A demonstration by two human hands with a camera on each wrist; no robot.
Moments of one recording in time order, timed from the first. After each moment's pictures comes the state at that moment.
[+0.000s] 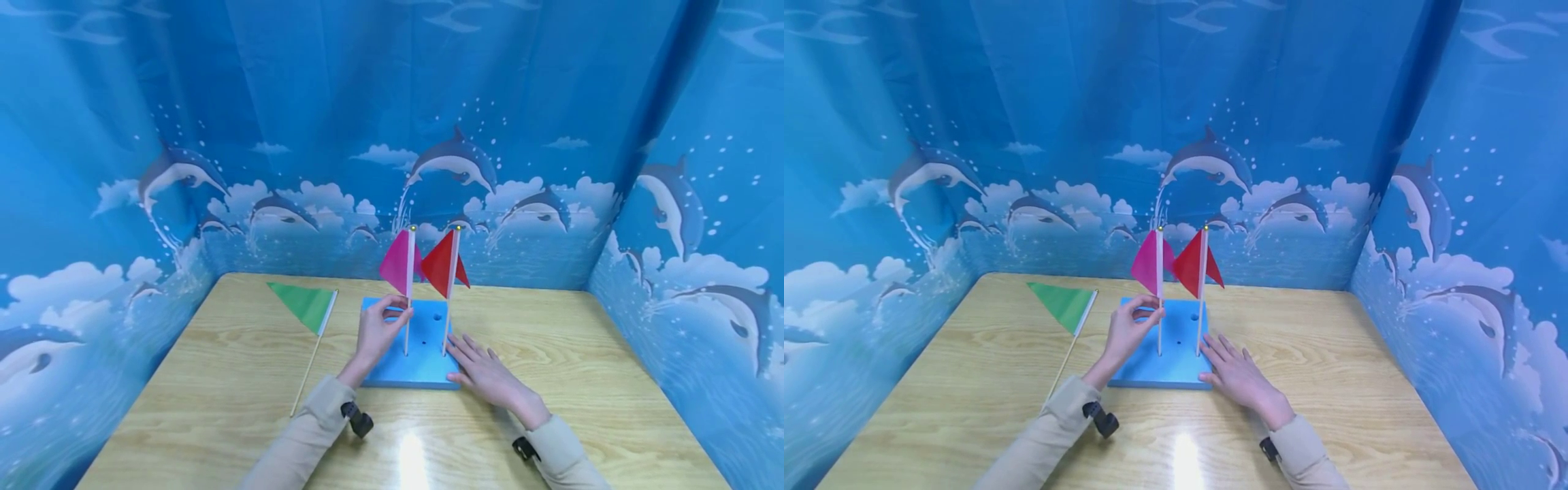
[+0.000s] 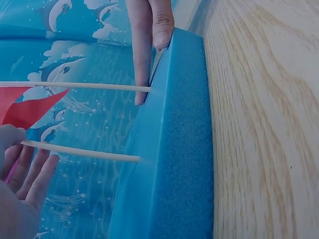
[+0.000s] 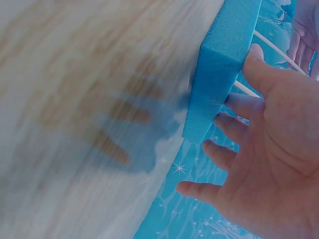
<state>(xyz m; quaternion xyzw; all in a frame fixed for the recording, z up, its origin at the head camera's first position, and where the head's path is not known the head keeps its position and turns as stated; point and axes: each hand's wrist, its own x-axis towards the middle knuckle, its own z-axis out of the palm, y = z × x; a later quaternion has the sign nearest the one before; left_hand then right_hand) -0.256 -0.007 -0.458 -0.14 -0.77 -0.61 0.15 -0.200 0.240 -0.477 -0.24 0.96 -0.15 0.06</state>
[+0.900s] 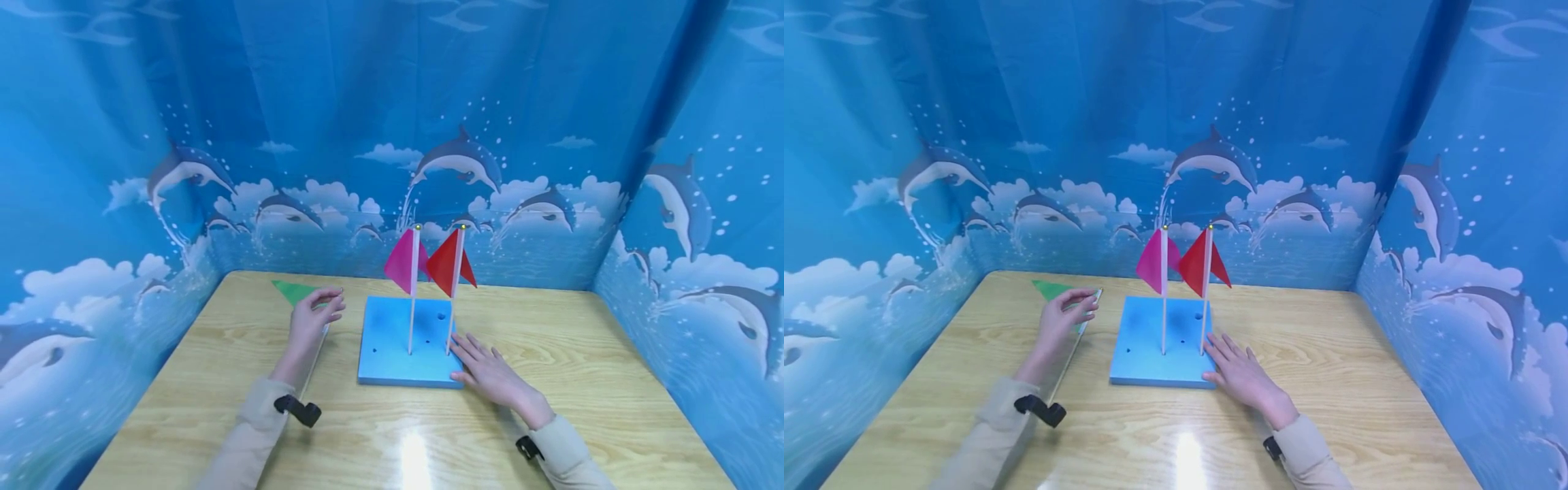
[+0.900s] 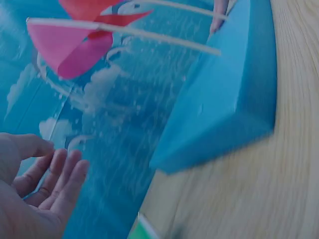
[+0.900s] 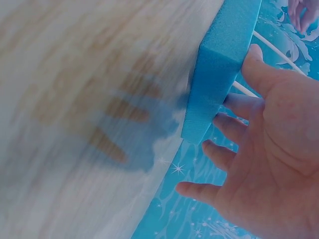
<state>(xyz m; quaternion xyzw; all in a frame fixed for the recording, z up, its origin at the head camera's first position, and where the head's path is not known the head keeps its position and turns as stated) -0.255 -0.124 -0.443 0.03 -0.71 -0.70 0.07 -0.198 0.240 -0.474 -0.25 0.95 -0.15 0.06</state>
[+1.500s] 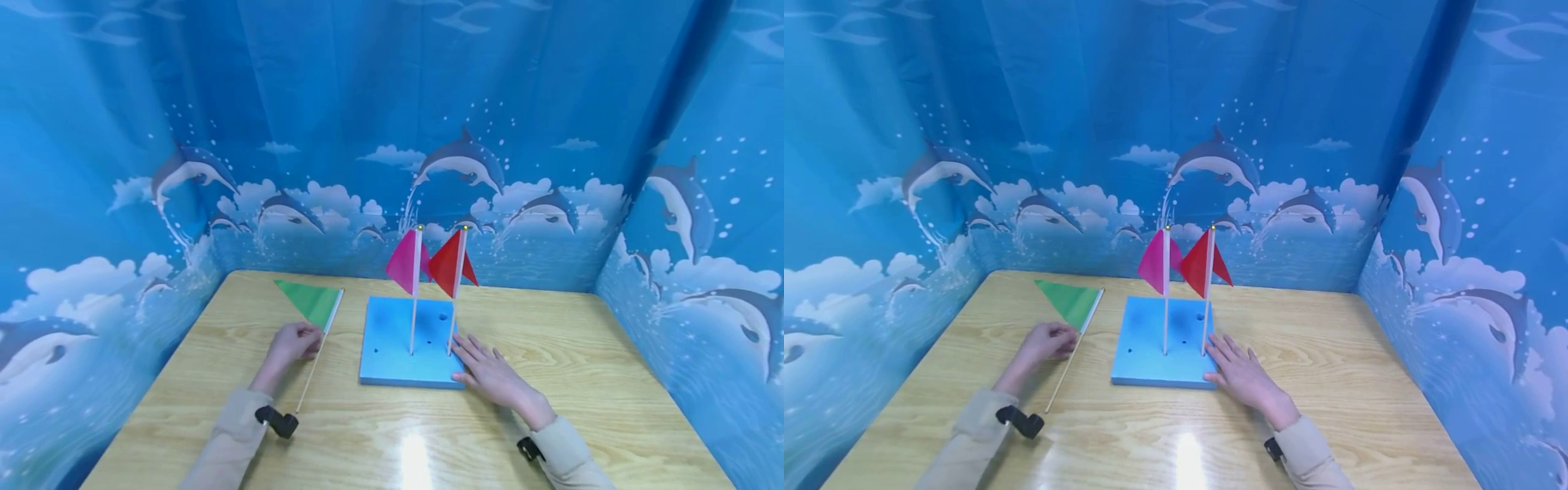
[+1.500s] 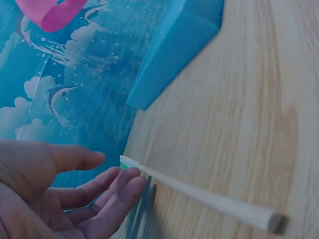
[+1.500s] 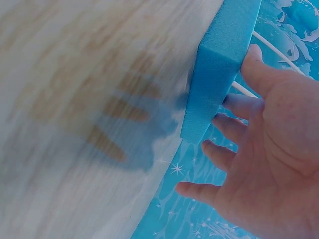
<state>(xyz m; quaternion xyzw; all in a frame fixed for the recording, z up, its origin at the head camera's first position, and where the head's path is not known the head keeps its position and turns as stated) -0.236 -0.172 -0.475 0.06 -0.83 -0.55 -0.06 -0.198 0.239 -0.473 -0.24 0.96 -0.15 0.06</state>
